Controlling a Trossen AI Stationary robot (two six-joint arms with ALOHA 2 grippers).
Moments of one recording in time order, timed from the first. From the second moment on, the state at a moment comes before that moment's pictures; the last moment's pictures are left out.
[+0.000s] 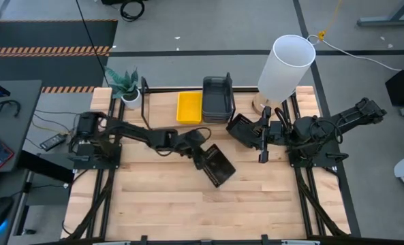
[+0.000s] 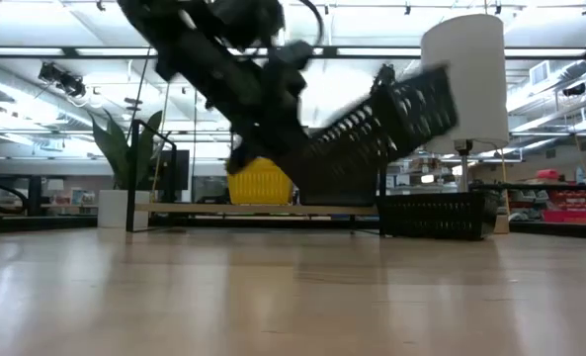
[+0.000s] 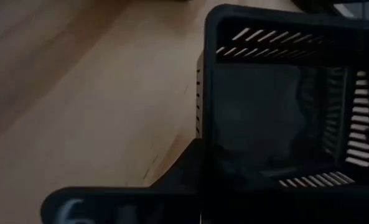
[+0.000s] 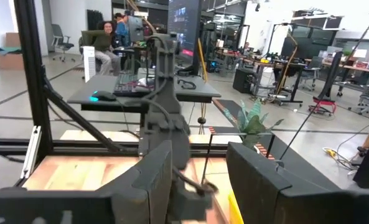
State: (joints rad) left arm -0.03 1.75 0.99 0.07 -0.01 -0.65; right arm 0.35 0.90 0.81 0.10 0.51 -0.12
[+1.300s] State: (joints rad) left arm -0.14 2.04 1.52 -0.19 -0.14 -0.01; right arm 0.36 0.90 0.81 0.08 0.51 -0.09
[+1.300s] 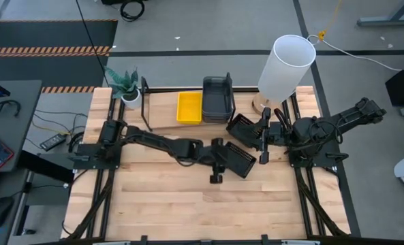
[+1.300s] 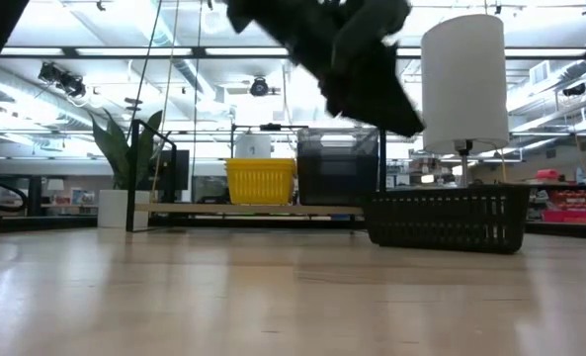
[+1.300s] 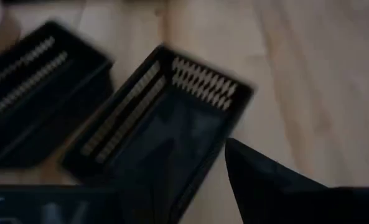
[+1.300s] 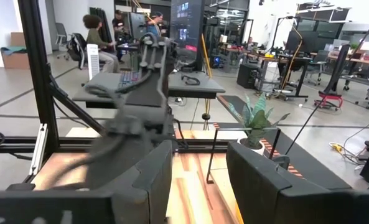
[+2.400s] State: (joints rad) left arm -0.18 2.37 2.07 -0.64 -0.14 0.35; right arm 0.36 0.90 0.81 0.08 0.51 -0.08
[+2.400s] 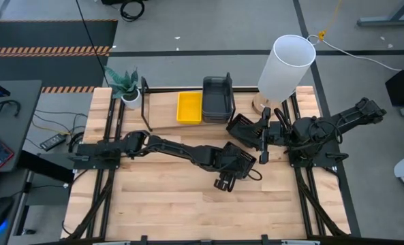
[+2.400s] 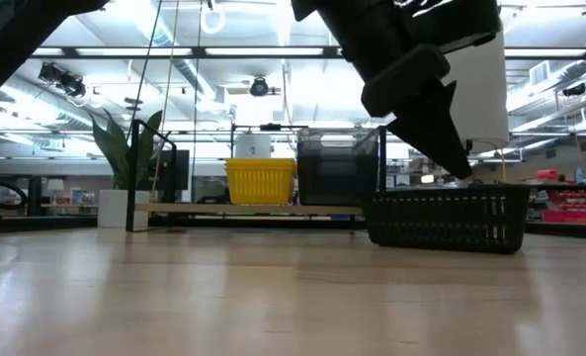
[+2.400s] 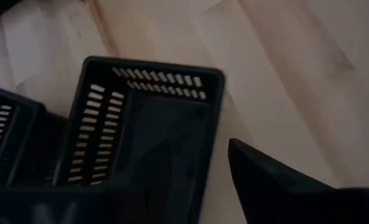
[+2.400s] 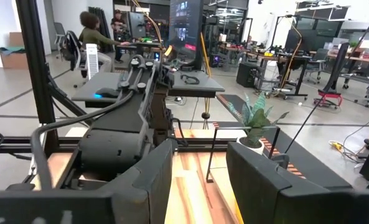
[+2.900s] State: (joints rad) left arm -0.17 2.40 2.07 -0.68 -0.14 0.33; right arm 0.37 0.90 0.81 0.15 0.51 -0.13
